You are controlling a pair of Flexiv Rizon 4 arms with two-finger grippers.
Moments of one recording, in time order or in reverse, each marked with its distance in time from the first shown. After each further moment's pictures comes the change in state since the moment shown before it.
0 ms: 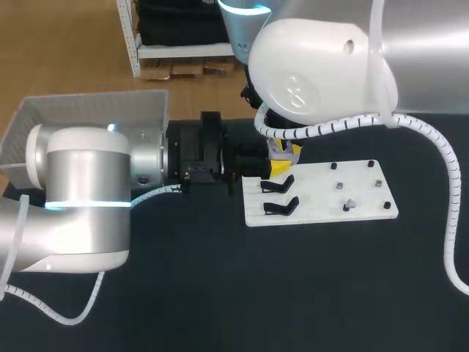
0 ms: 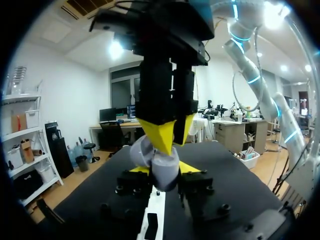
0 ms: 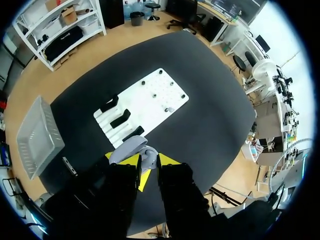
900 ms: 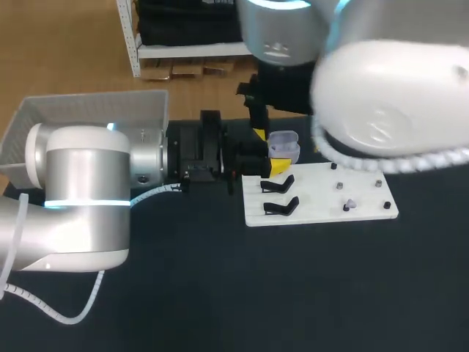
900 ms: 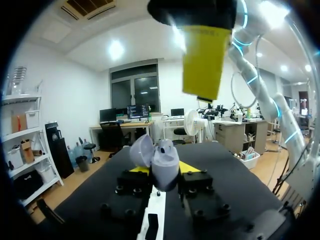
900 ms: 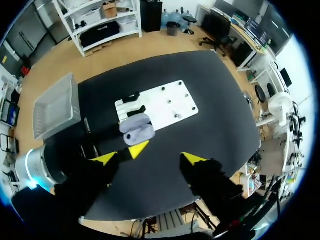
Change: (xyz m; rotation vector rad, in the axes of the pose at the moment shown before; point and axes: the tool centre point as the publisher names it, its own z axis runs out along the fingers) left arm -0.002 0.001 0.000 -0.001 -0.001 0.000; right arm 0.022 -0.028 -0.052 -0.159 -0.090 -0.280
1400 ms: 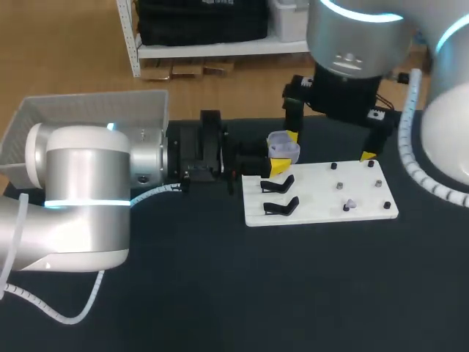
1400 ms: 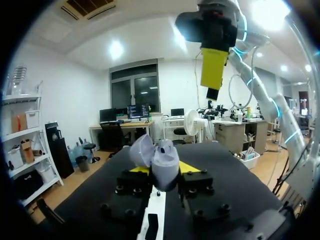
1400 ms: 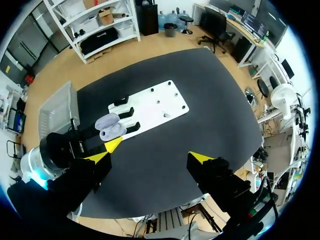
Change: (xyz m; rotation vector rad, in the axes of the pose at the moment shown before) left arm 0.000 0.000 0.000 0.000 0.000 0.000; right arm 0.005 -0.048 -0.010 -0.078 -0.015 0.054
